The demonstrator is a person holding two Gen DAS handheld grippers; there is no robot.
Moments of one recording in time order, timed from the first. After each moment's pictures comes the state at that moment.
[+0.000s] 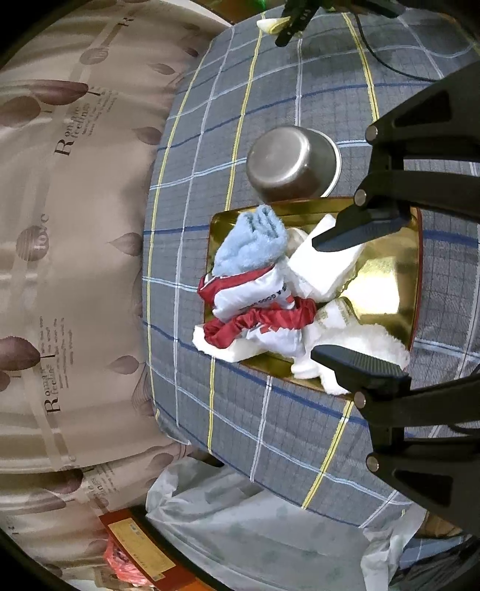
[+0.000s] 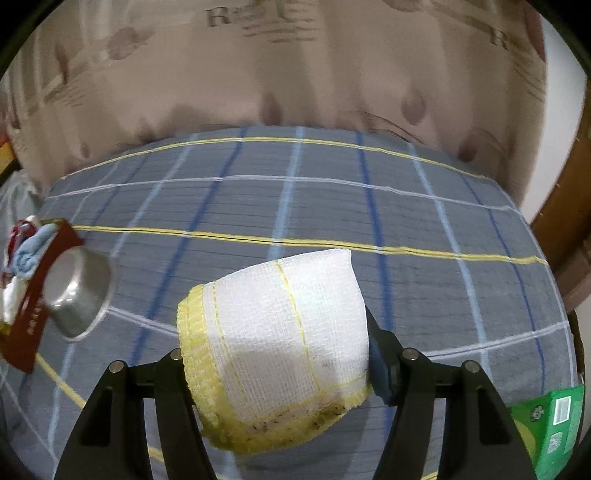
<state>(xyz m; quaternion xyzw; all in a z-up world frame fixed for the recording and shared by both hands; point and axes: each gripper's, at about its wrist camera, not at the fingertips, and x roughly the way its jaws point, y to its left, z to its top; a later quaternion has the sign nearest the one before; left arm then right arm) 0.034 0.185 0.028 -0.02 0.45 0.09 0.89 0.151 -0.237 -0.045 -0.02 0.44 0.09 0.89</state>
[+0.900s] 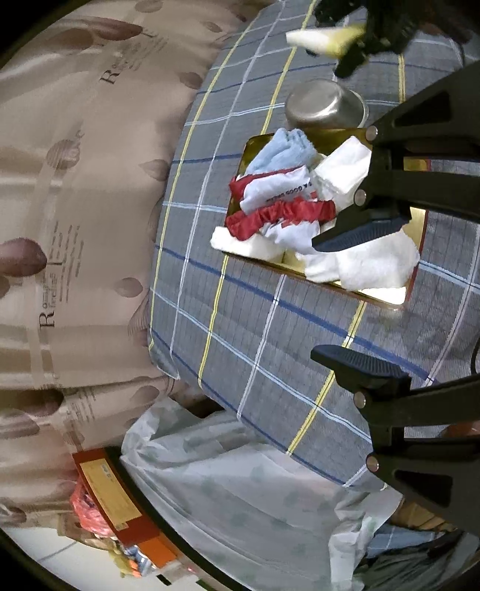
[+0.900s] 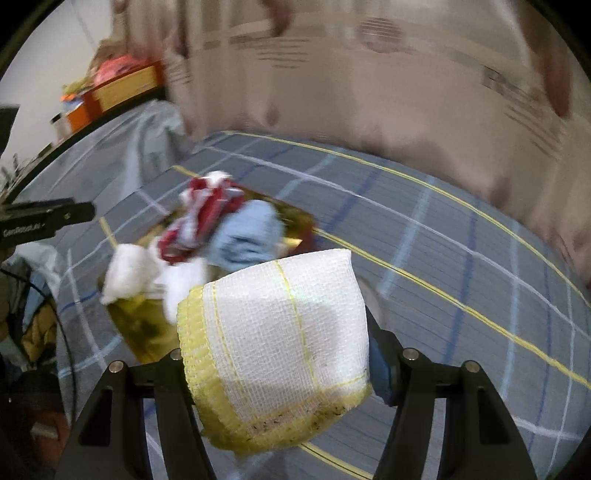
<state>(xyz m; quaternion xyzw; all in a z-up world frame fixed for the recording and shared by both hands) 0.015 0.267 0.050 -0.07 0.43 0.18 0.88 0.089 0.005 0.004 -0.12 0.40 0.33 0.85</state>
